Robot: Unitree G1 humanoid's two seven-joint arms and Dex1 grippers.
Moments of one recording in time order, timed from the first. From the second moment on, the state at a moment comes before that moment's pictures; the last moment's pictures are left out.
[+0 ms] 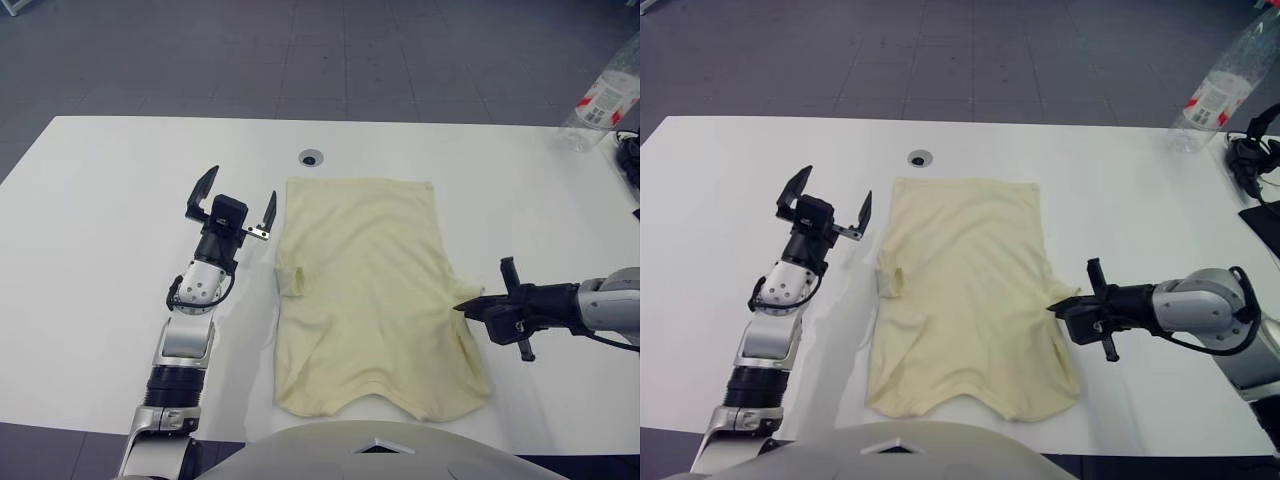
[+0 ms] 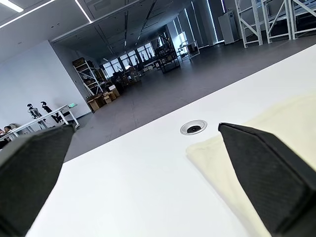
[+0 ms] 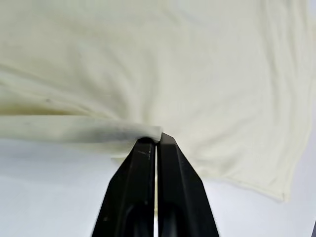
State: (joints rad) left arm -0.08 0.26 -0.02 -0.02 0.13 -0.16 -0.16; right arm 0.12 -1.15 0.05 -0.26 -0.04 -0.37 1.11
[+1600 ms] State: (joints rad) left arm -0.08 0.27 -0.07 -0.05 0.14 -0.16 -0.21; right arm 0.04 -0.98 0.04 -0.30 0.14 -0.15 1.08
